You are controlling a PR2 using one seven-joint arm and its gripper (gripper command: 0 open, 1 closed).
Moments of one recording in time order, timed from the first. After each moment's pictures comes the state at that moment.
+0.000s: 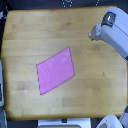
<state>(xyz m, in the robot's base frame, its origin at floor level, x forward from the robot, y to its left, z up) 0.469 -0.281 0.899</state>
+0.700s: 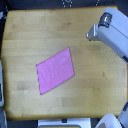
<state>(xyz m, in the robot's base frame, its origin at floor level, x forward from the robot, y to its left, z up) 0.470 -0.264 0.890</state>
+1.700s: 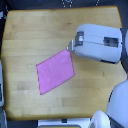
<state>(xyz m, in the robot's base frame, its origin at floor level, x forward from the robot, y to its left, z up) 0.433 -0.124 0.828</state>
